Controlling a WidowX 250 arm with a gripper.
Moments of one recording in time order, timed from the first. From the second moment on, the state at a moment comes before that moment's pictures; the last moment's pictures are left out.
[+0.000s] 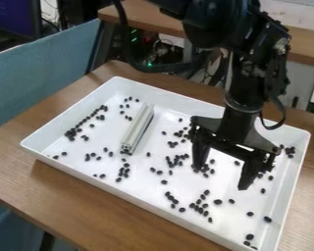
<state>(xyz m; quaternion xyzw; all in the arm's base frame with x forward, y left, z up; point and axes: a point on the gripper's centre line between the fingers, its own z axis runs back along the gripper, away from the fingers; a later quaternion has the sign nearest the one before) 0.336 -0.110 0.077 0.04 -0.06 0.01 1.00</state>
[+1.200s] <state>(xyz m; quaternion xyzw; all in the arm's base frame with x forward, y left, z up) 0.400 0.055 0.065 0.04 -0.08 0.16 0.98</state>
